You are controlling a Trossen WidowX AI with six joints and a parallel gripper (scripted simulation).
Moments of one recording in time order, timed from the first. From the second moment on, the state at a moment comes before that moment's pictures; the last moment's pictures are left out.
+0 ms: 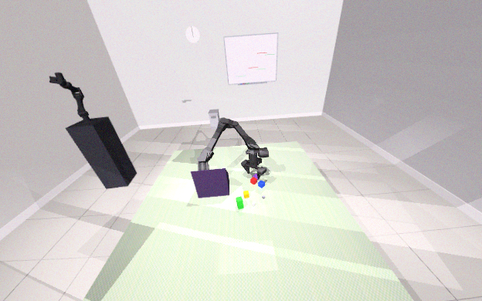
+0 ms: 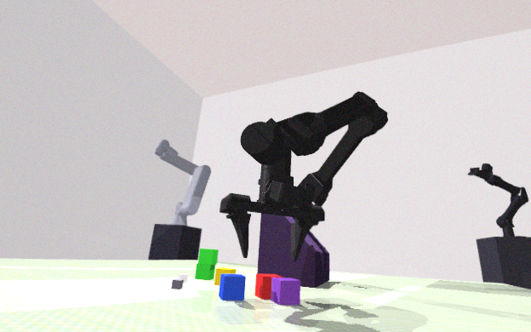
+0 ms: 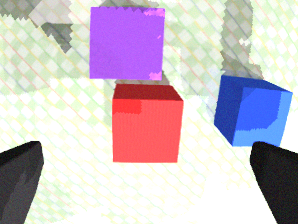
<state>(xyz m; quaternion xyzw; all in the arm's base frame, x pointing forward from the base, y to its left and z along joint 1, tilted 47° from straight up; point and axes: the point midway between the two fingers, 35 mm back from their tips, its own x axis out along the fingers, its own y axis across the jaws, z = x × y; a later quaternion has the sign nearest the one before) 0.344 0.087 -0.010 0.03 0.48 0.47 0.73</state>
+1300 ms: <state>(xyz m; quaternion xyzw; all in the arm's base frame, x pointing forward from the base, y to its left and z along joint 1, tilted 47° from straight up) 0.353 0.113 -0.038 0.04 0.48 0.46 0.75</state>
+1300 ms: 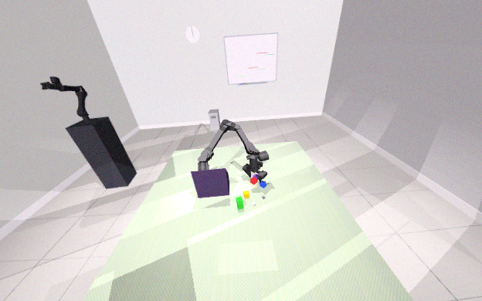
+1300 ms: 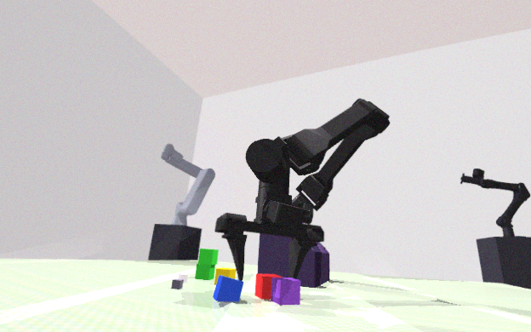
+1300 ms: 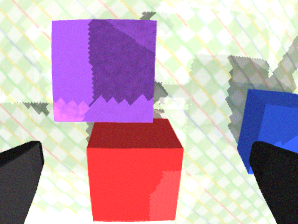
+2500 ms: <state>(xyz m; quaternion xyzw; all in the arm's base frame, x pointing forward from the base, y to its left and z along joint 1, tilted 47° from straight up) 0.346 0.124 -0.048 0.04 0.49 0.47 0.73</state>
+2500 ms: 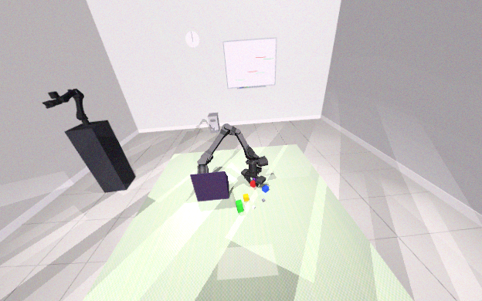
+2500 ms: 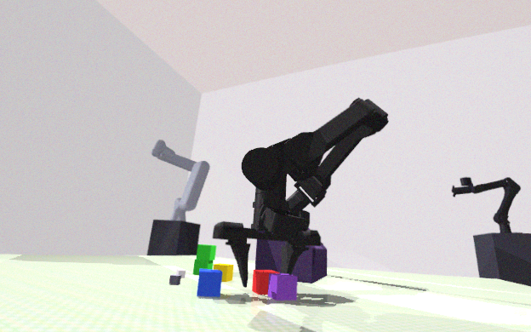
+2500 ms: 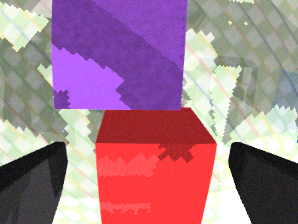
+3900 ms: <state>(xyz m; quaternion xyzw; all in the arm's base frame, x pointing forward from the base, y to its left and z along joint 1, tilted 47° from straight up) 0.339 0.039 0.028 0.04 0.49 0.47 0.73</state>
